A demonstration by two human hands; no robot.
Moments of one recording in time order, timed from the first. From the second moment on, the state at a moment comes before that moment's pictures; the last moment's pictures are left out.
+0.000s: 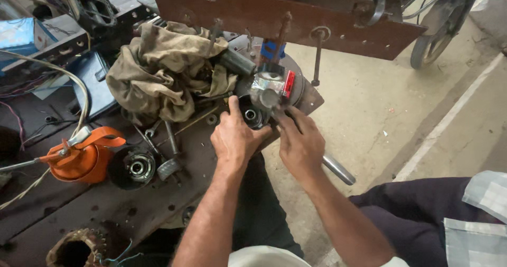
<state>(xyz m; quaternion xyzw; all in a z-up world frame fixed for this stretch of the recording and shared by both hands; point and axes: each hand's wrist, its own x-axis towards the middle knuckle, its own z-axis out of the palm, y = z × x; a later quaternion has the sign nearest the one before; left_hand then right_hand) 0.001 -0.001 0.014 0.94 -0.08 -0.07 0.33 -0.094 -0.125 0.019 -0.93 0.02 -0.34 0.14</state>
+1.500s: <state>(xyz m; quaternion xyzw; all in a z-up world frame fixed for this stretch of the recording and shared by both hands) -0.008 0.034 0.004 0.79 -0.05 0.00 0.61 -0.146 -0.128 0.025 -0.87 0.03 -0.43 0.26</state>
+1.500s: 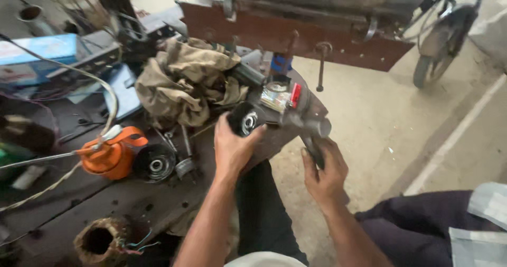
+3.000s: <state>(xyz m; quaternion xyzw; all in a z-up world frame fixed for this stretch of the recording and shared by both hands) -0.117 0.119 0.077 0.66 -0.25 0.16 0.69 -0.146 -0.060 0.050 -0.47 -0.05 0.01 0.88</state>
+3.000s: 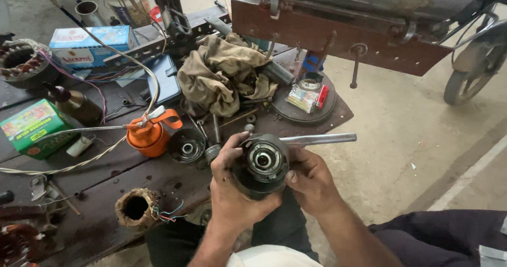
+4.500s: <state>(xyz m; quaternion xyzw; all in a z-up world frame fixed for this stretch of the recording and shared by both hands) -0.192 0.193 0.032 0.61 -0.18 0.14 0.76 -0.144 0.000 -0.029 -0.33 0.01 0.24 0.91</state>
